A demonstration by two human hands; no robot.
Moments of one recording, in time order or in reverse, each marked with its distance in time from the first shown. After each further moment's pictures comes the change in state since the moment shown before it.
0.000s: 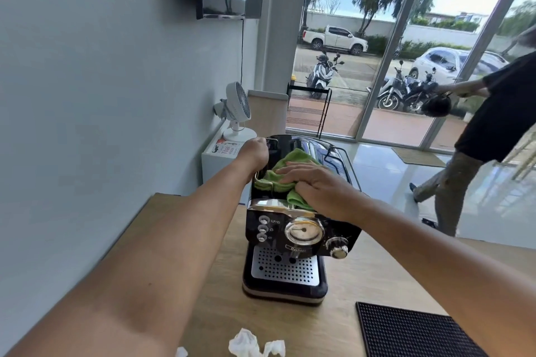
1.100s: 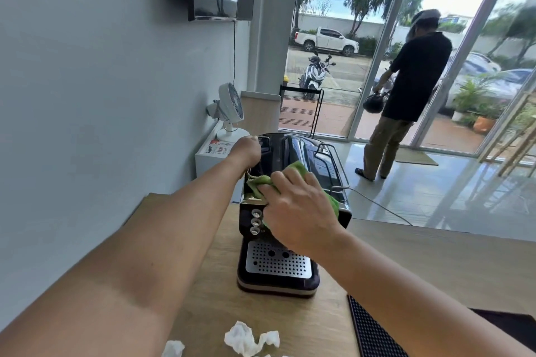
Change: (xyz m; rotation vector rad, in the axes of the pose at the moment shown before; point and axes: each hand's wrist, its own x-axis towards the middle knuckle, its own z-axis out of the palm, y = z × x) left_hand -0.012 0.009 -0.003 0.293 0.030 0.016; right_hand -0.039 -0.041 0.048 -0.762 0.253 -0.091
